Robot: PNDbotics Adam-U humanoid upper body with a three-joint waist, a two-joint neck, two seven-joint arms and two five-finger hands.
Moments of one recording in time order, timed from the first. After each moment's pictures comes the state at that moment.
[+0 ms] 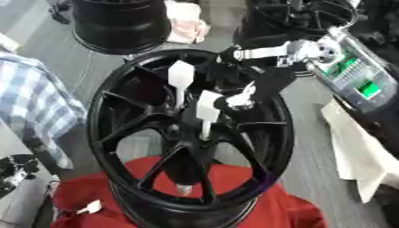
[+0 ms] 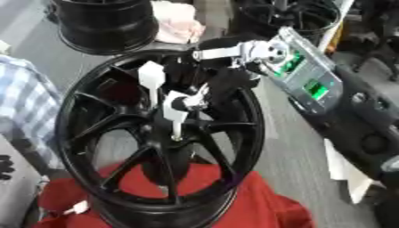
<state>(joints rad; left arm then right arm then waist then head) -0.21 0.33 0.47 -1.04 -0.13 -0.30 -0.57 -0.92 -0.49 0.57 -1.52 0.24 0.11 0.80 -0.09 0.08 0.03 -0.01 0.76</state>
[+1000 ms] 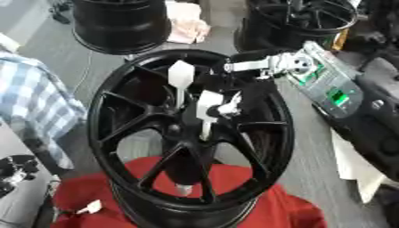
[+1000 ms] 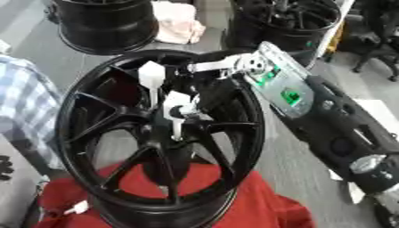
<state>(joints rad) -0.21 0.33 0.47 -1.04 -0.13 -0.29 -0.57 -0.91 -0.41 0.57 -1.39 0.36 0.05 0.79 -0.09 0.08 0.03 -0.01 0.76</state>
